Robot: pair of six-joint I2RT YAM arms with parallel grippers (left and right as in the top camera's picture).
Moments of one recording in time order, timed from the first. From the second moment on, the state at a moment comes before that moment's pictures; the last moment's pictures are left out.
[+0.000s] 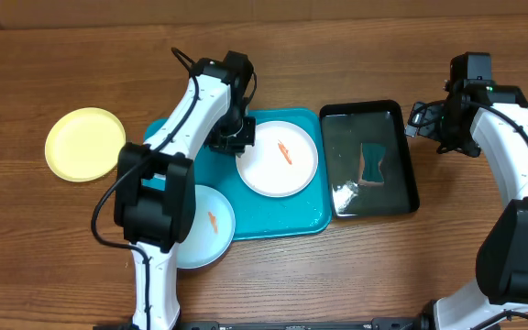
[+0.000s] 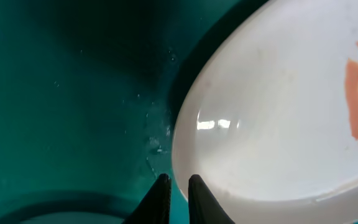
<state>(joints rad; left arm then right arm) -0.31 2.20 1.82 -1.27 0.08 -0.29 -0.09 1.79 1.39 -0.91 0.05 0.28</state>
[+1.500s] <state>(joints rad) -0.40 1.74 1.39 -0.98 -0.12 -0.48 -0.09 1.79 1.39 -0.91 0.05 0.28</state>
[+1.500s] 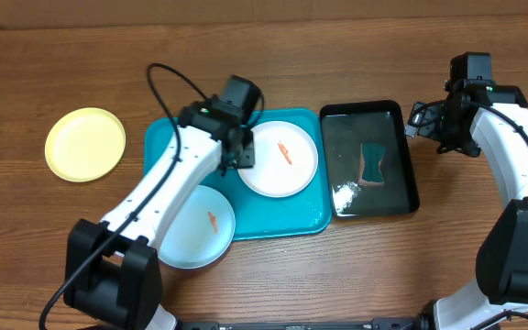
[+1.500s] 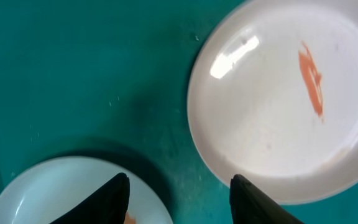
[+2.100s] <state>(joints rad) -0.32 1.87 1.38 -0.87 -0.04 -0.50 -0.09 1.79 1.39 -0.91 0.05 0.28</state>
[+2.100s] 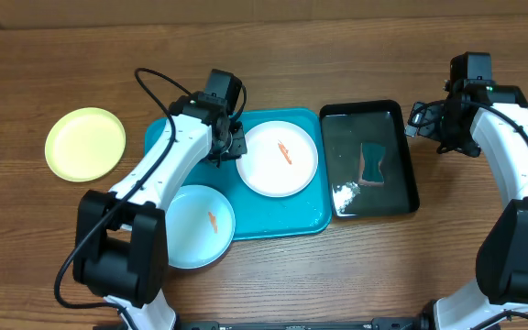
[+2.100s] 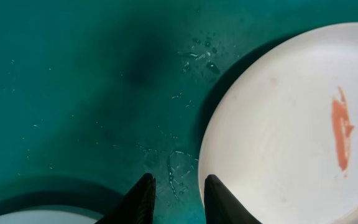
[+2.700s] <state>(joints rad) -0.32 1.91 1.38 -0.84 0.12 -0.38 -0.09 1.79 1.39 -0.90 0.02 0.28</state>
